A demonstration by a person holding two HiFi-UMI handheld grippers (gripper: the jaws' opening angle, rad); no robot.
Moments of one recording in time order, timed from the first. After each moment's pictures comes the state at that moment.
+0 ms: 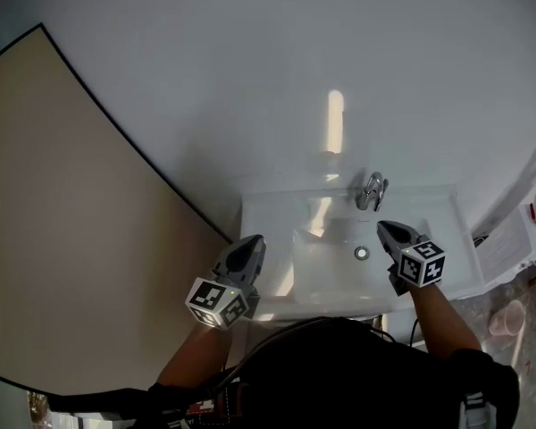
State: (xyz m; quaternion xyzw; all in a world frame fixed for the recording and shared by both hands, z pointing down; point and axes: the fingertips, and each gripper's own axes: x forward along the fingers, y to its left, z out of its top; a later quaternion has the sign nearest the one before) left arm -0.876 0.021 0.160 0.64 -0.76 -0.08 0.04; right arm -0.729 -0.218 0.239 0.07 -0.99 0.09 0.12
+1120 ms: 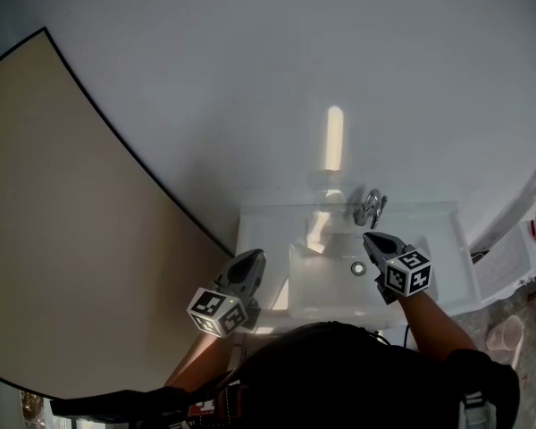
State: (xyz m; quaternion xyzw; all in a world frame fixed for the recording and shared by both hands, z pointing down) left arm -0.881 0.000 0.182 0.63 -0.77 -0.10 0.07; right arm -0.763 -0.224 0.251 0.03 -0.99 0.07 0.13
